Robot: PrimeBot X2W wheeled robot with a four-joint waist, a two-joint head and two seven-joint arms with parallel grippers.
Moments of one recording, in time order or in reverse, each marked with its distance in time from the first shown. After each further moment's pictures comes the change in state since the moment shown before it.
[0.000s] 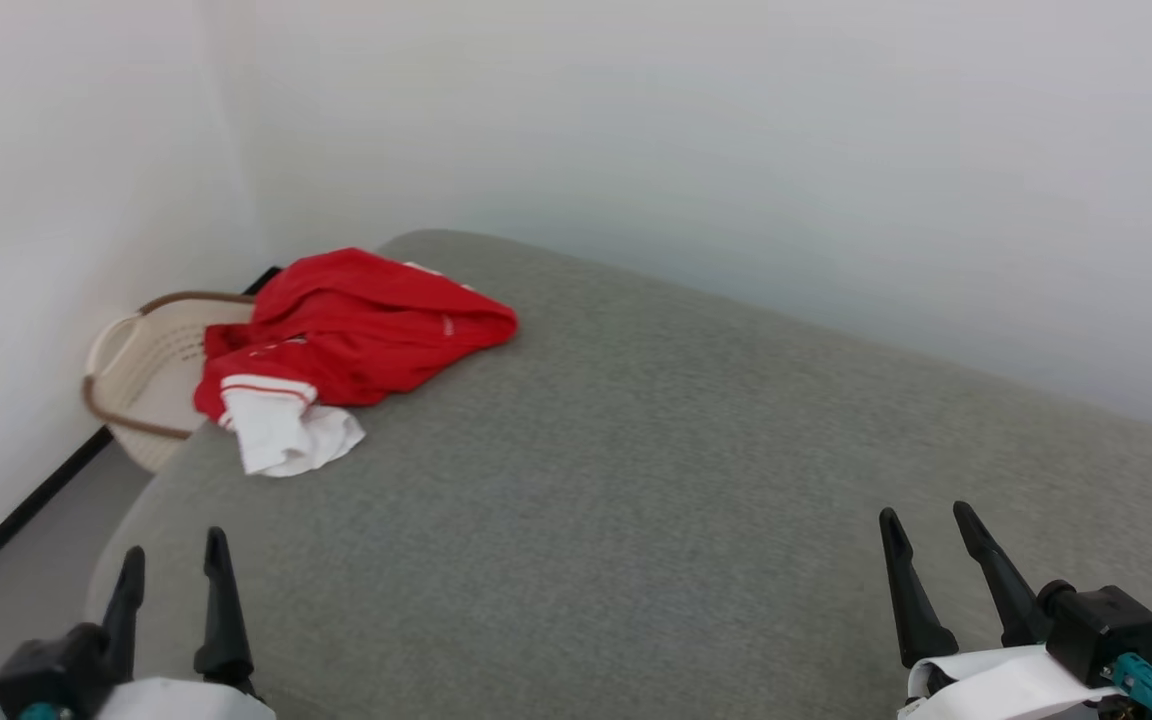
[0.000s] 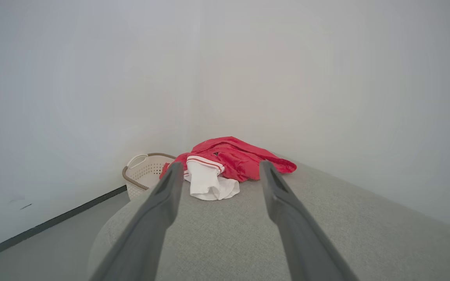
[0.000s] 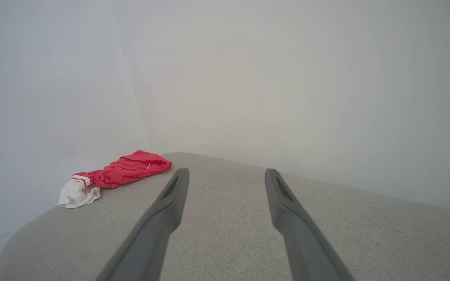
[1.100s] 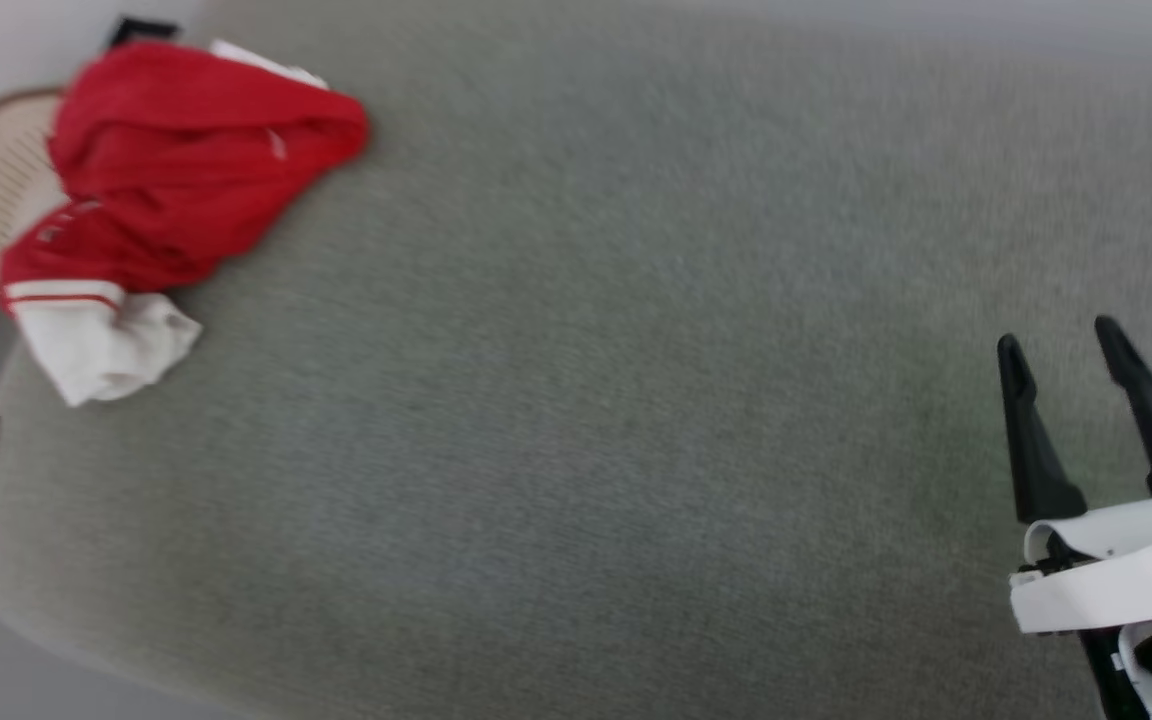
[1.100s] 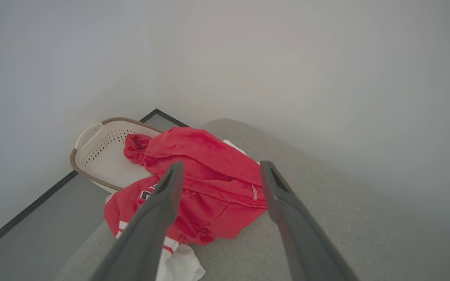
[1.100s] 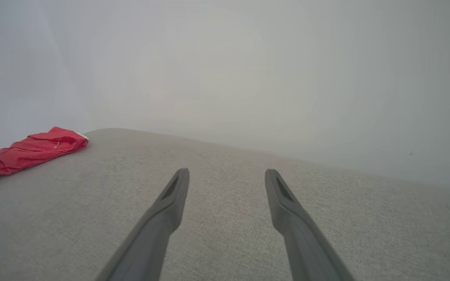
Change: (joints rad) left arm -0.839 0.298 0.080 0.299 -0.315 -0.010 0.660; right arm -0.116 -0.105 -0.076 -0.309 -0.077 0.000 0.134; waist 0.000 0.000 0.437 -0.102
